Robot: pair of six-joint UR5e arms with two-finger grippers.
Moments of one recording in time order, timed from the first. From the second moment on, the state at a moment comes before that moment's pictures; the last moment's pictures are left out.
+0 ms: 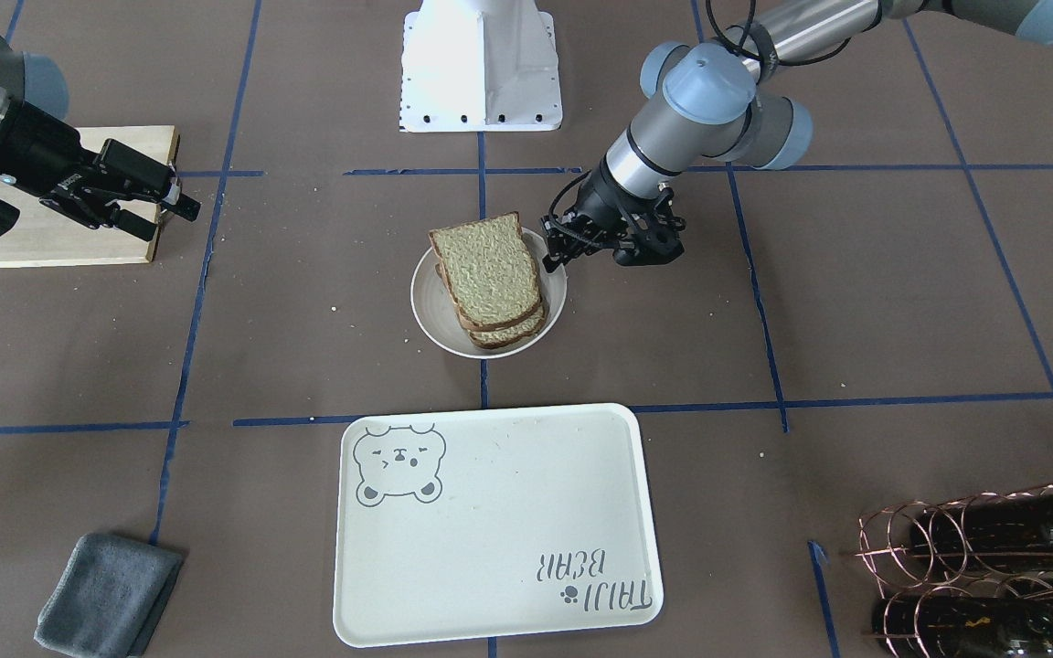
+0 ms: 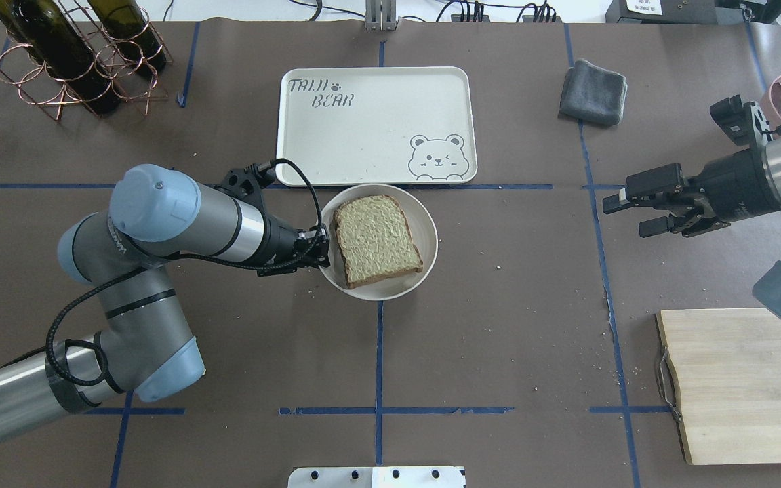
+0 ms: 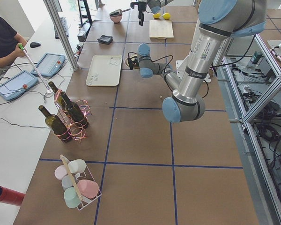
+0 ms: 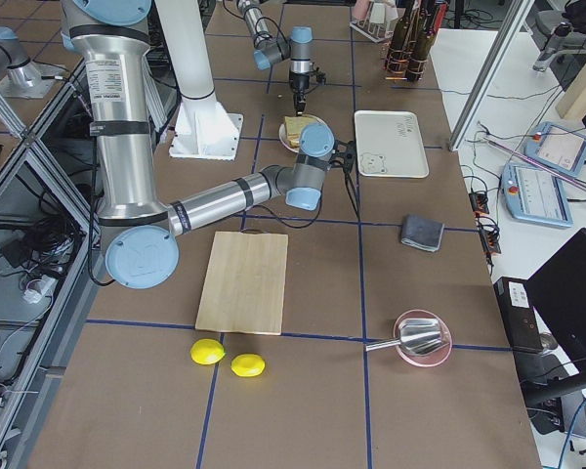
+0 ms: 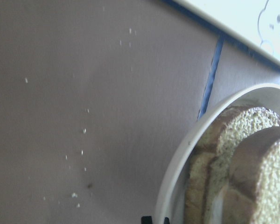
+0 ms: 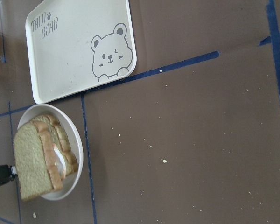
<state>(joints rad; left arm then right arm) -0.60 -2.09 -1.62 -2.23 -1.98 -1.69 0.97 -1.52 1.83 -0.58 2.45 1.48</state>
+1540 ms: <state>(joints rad) -0.71 -2.47 -0.98 -2.40 -1.98 -1.93 0.97 -1.56 1.87 -0.58 2.44 1.48</state>
